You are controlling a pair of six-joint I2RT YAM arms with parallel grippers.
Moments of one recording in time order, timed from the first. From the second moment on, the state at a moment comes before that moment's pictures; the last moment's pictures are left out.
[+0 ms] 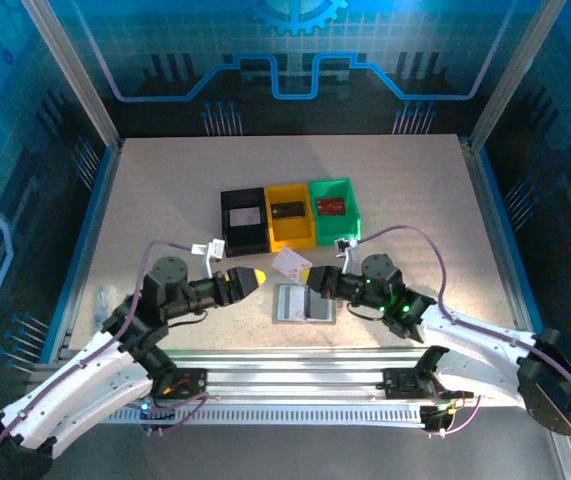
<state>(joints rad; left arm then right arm) -0.61 0.60 0.53 -0.27 0.43 -0.99 0.77 1.00 0.40 0.30 -0.31 0.97</state>
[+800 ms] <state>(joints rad) -0.54 0.77 0.49 -0.20 0.78 -0.91 0.63 1.00 0.42 0.29 -0.97 0.81</state>
